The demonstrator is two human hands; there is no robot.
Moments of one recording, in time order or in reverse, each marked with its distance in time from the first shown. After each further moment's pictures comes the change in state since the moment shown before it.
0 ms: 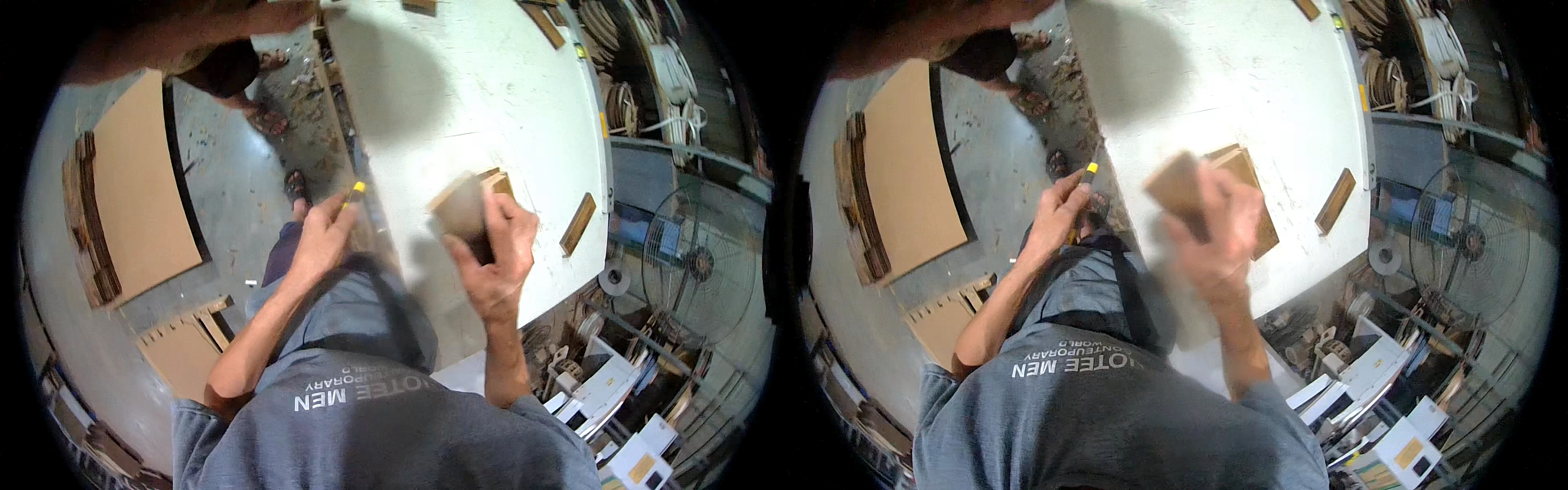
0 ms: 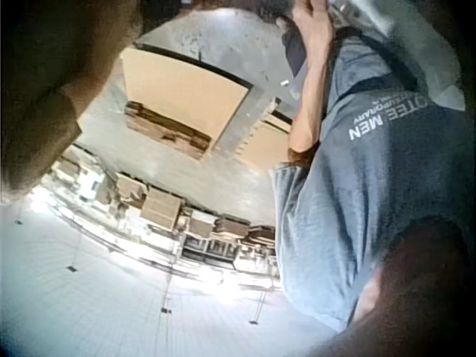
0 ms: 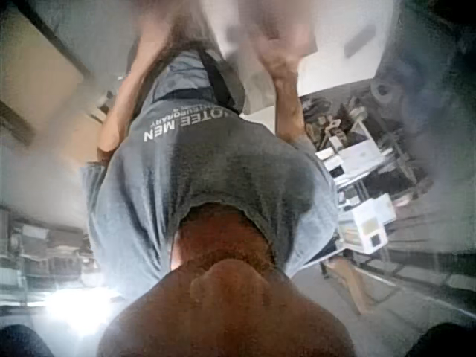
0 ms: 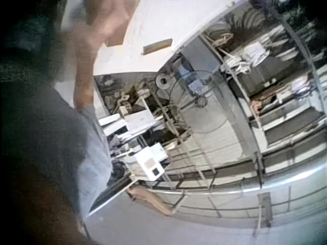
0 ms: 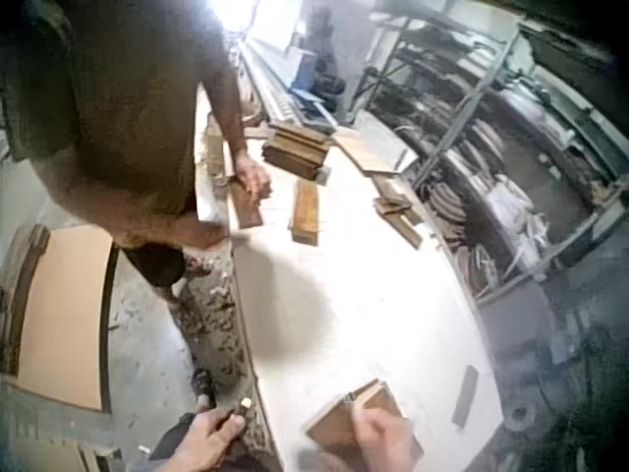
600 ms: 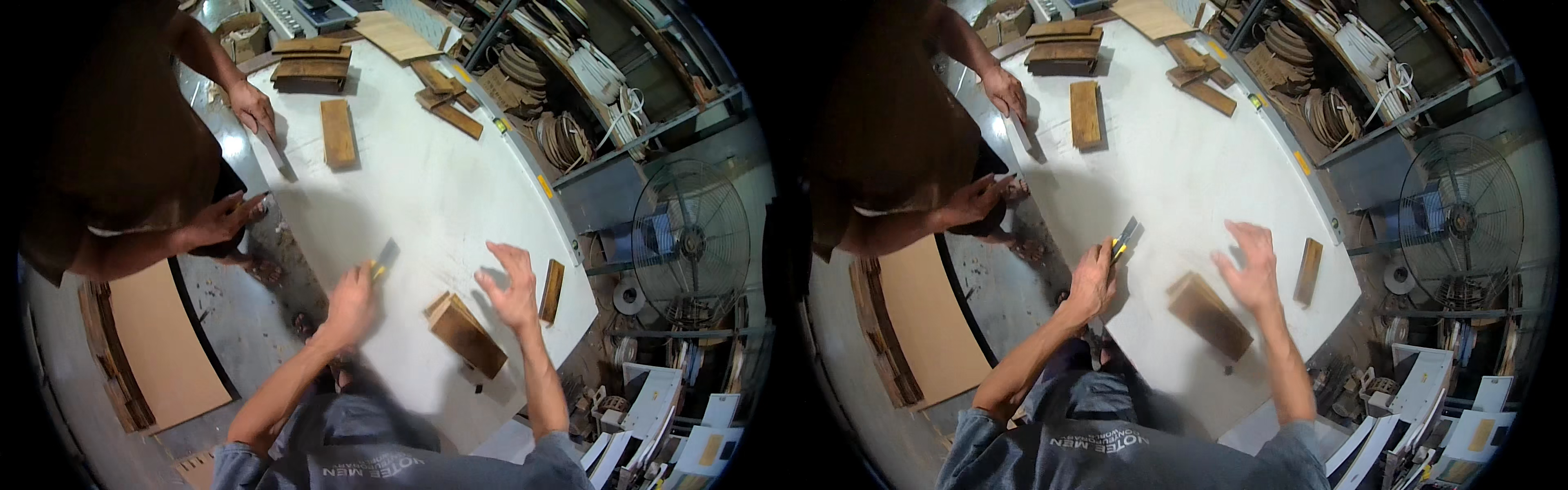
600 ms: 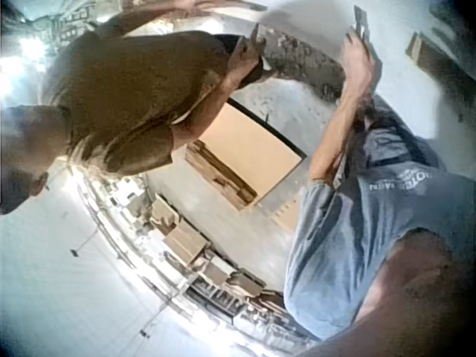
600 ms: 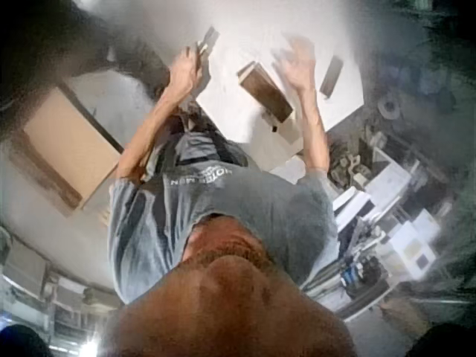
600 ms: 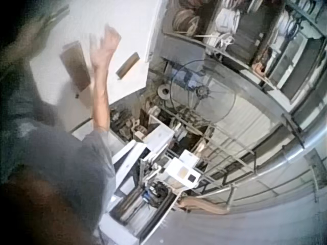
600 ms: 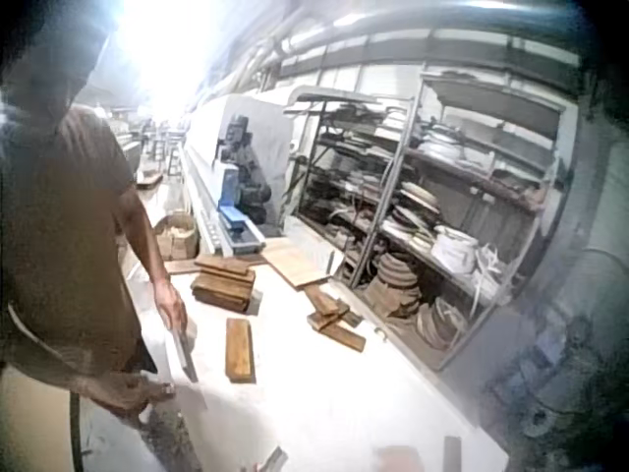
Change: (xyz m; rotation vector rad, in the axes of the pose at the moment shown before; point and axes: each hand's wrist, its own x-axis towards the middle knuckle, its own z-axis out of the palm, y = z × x) left_hand 0.125 0.093 0.049 0.808 0.114 0.787; right_hand 0.087 0.137 -0.057 0.000 0.077 0.248
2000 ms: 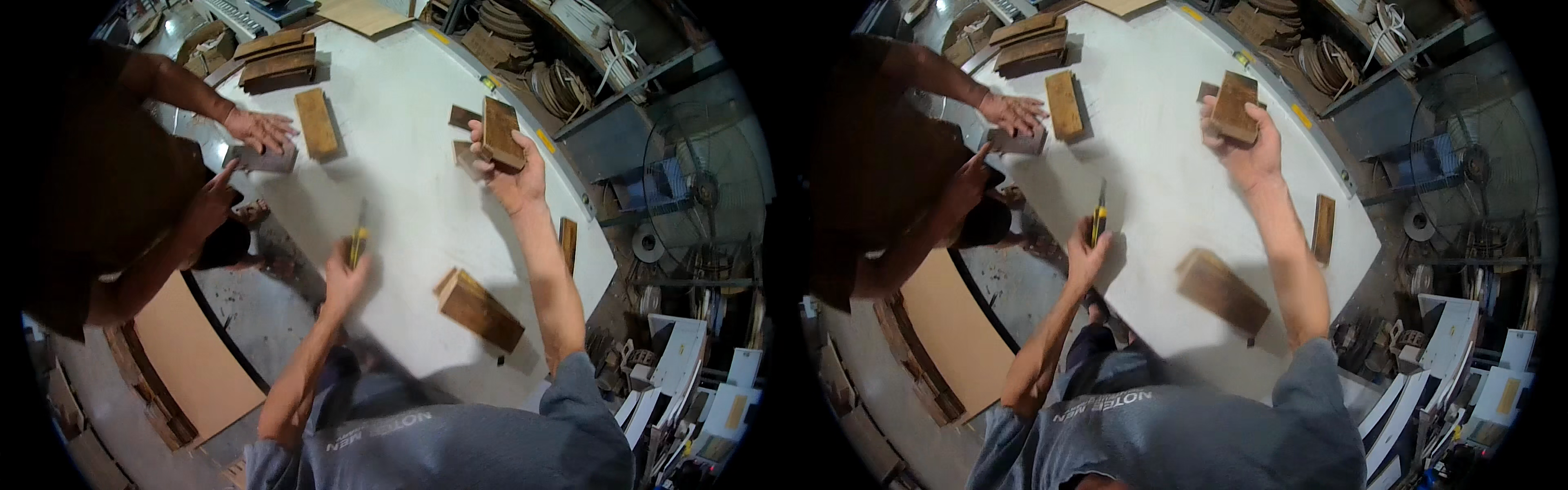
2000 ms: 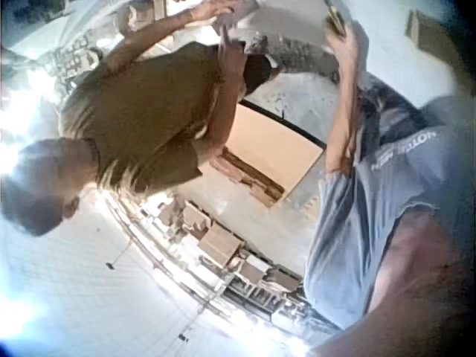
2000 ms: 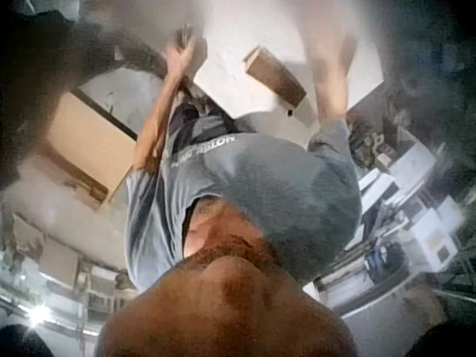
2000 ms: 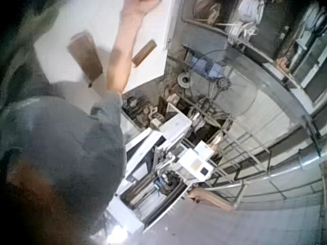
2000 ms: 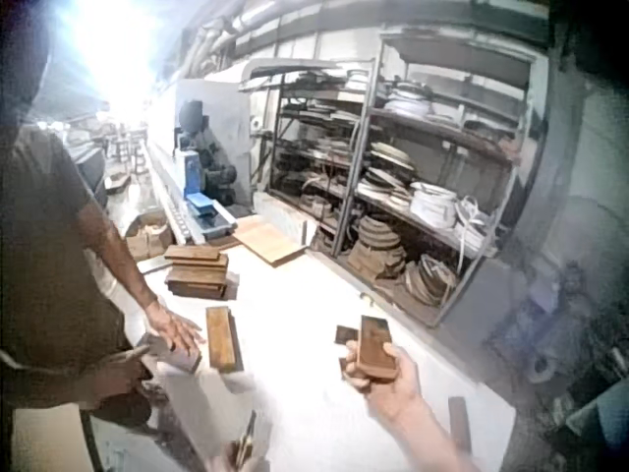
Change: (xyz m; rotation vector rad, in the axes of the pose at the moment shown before) left_hand 0.032 -0.031 0.014 -0.573 0.065 -0.286; right_hand 0.133 0.024 0.005 1.777 -0.041 0.504
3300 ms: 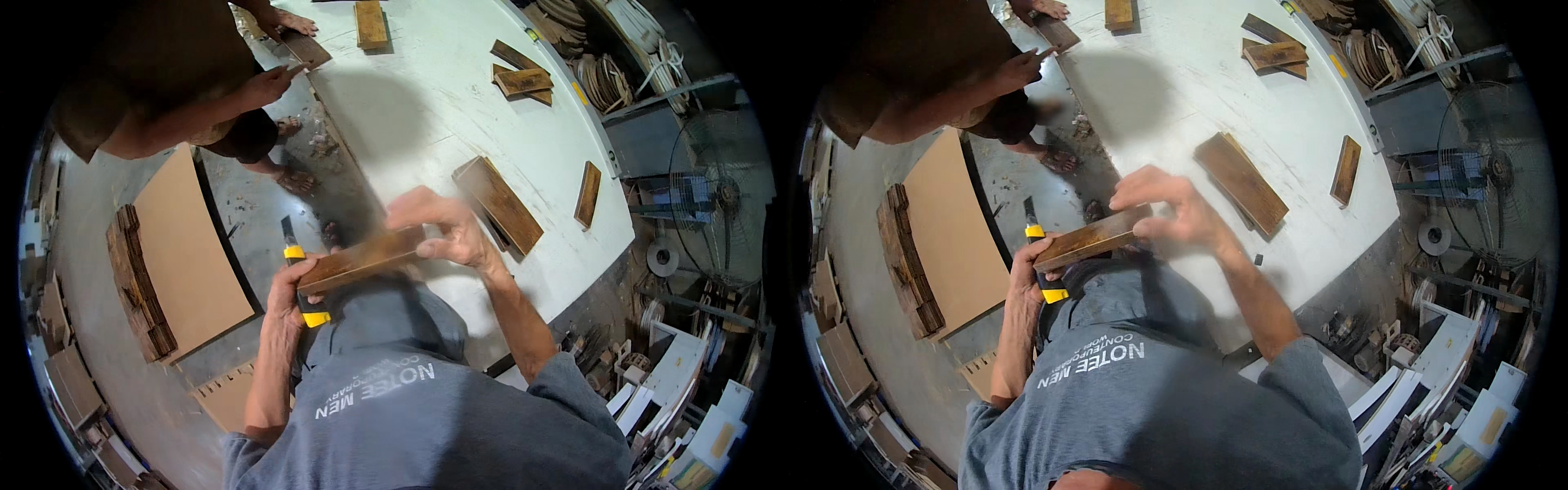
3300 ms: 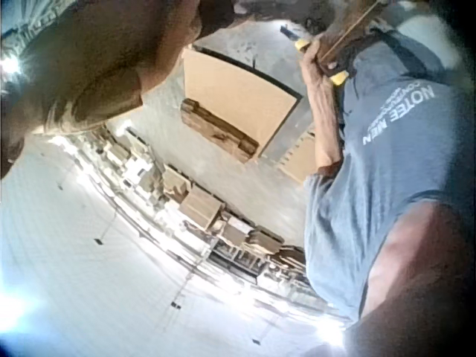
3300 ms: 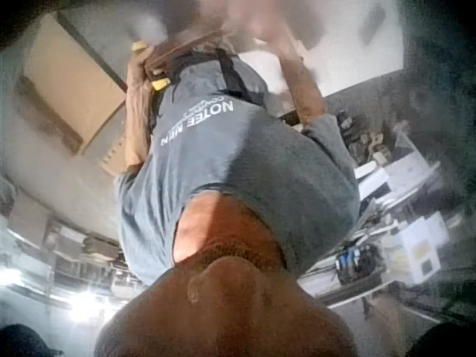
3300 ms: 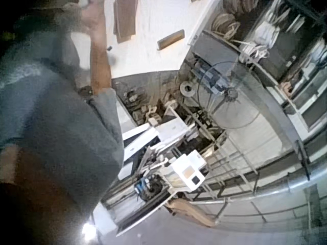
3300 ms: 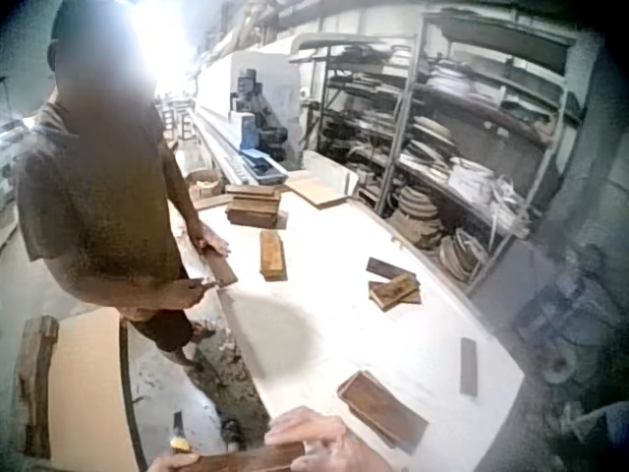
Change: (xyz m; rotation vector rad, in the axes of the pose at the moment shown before) left_hand -0.269 0.036 -0.116 -0.997 0.094 -0.757; right_hand -0.235 0.161 0.028 -0.824 -0.768 -0.210
